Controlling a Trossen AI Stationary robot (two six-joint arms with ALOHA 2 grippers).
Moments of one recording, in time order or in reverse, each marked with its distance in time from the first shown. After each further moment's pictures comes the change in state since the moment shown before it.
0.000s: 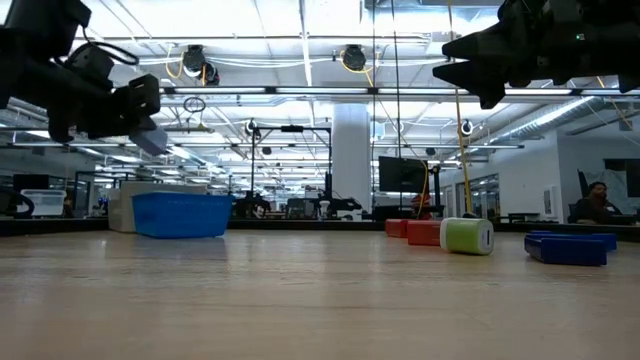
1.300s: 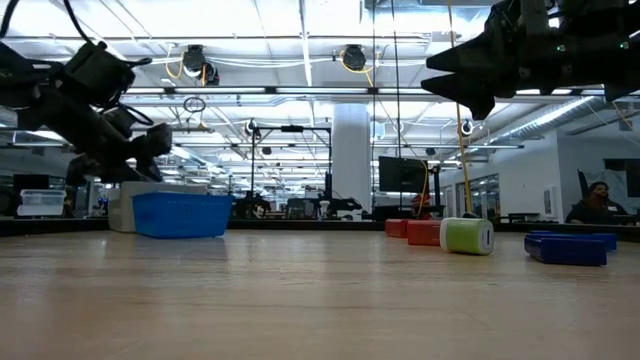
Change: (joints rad) left arm 0.668 0.175 0.025 -0.139 0.762 -0.248; right arm -0.053 0.130 0.001 0.124 0.001 0.051
